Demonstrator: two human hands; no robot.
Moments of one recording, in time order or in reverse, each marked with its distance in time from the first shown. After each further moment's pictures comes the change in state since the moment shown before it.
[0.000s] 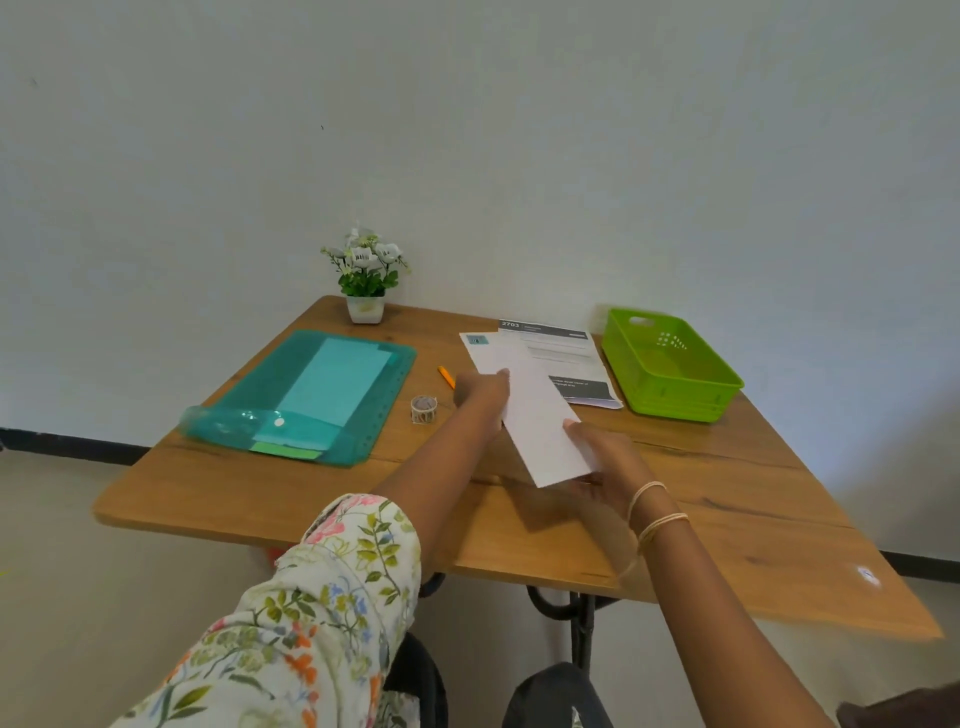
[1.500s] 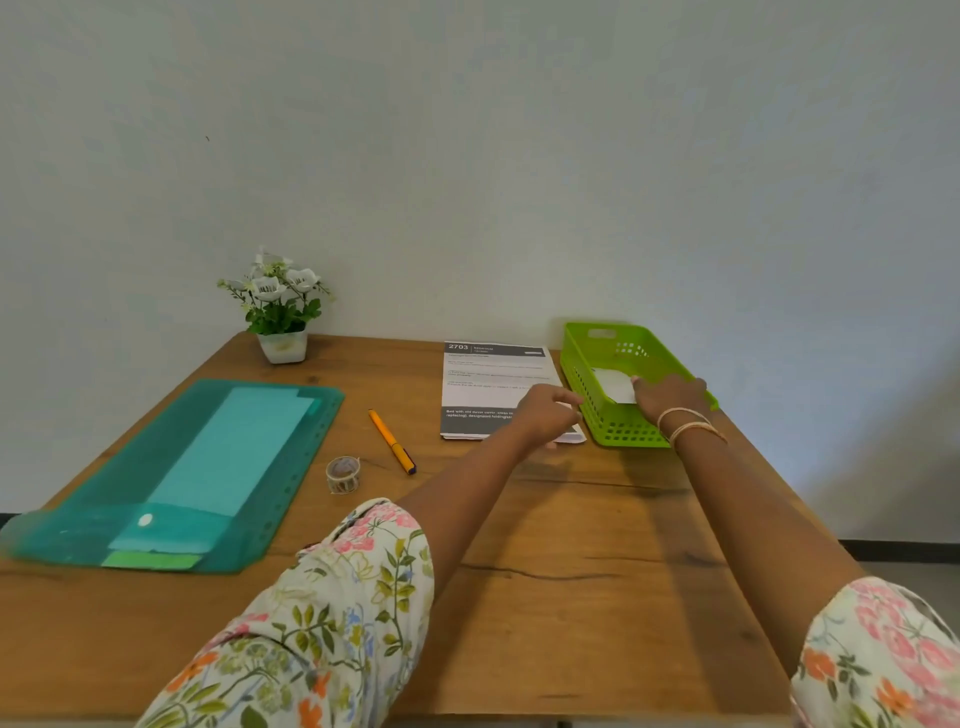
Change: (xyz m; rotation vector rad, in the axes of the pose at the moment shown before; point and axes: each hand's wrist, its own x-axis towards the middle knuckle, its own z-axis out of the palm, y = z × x) left_hand 0.036 -0.005 0.137 0.562 -0.556 0.325; right_hand 0.152 -0.093 -0.118 -0.913 0.562 -0.128
